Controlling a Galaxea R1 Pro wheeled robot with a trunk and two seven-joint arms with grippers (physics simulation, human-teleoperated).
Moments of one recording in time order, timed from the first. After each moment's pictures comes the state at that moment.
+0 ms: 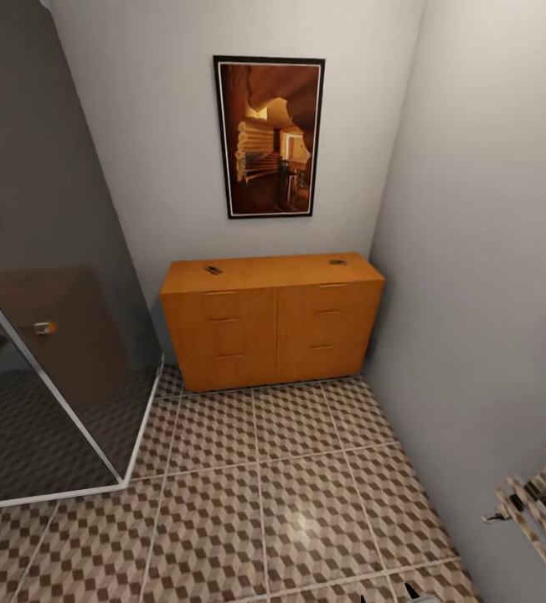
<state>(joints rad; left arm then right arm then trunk) -0.33 0.03 -0.25 0.07 0.24 -0.70 0.08 -0.30 -0.03 0.32 -0.02 -0.08 -0.87 -0.09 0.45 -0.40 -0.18</state>
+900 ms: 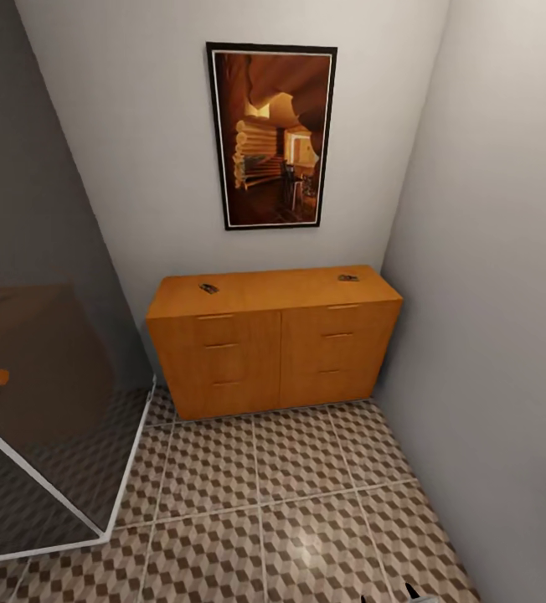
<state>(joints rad) -0.33 0.03 -0.25 0.07 0.24 -0.70 0.08 -0.30 -0.03 0.32 -0.02 -0.08 -0.87 -0.09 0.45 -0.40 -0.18</state>
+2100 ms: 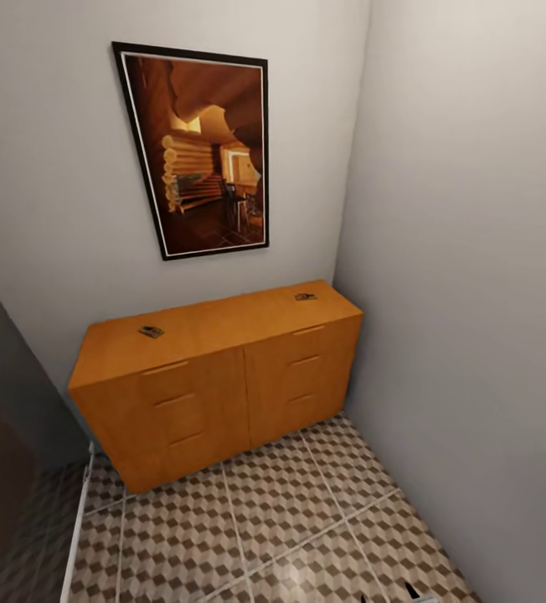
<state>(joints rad) -0.33 0.03 -0.25 0.07 0.24 -0.70 0.08 -0.30 -0.03 0.32 -0.02 -0.08 -0.87 -0.09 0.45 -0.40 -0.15</state>
